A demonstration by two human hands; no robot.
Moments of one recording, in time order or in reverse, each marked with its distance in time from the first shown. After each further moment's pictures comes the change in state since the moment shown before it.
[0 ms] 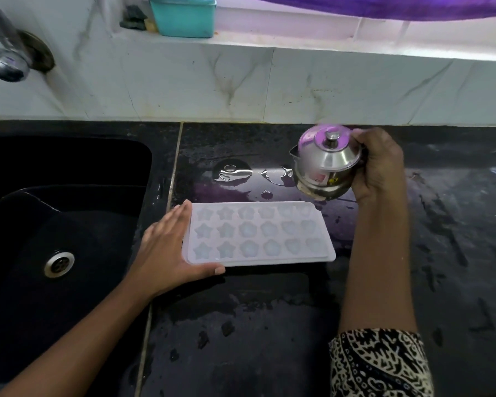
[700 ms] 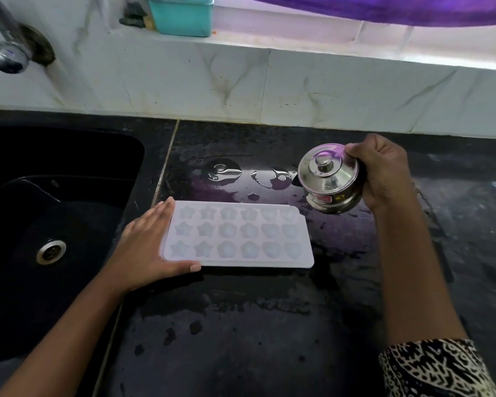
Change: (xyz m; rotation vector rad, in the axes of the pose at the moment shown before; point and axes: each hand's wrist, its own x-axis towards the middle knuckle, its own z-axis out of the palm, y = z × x) left_hand -0.001 0.007 -0.001 0.059 -0.002 -0.026; right_hand 0.022 -0.020 -0.038 -0.335 -0.198 -0.017
